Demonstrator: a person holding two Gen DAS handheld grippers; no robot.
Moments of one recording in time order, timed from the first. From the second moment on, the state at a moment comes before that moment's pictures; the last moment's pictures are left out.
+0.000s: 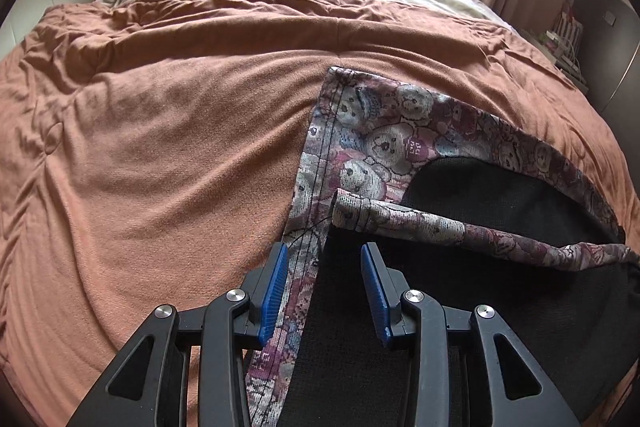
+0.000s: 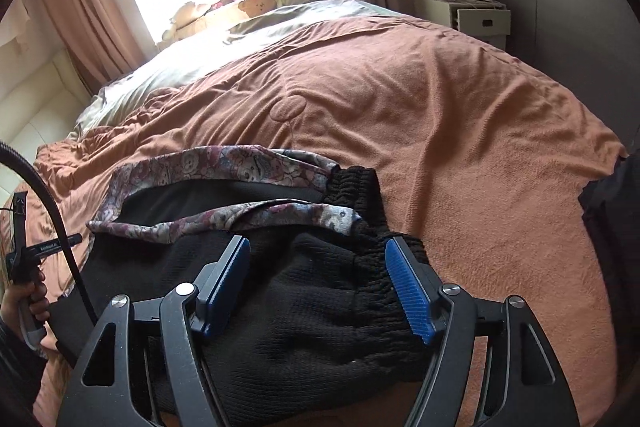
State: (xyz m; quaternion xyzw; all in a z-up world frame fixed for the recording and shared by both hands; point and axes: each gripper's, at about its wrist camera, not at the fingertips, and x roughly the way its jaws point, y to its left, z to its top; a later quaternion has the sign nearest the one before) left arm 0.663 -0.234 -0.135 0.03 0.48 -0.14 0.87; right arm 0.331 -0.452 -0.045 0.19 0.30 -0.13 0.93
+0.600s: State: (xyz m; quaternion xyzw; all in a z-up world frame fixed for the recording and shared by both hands) left arm 0.685 -0.251 -0.143 0.01 0.48 -0.16 0.86; right arm 0.348 -0.475 -0.051 0.17 0.34 -0.13 0.92
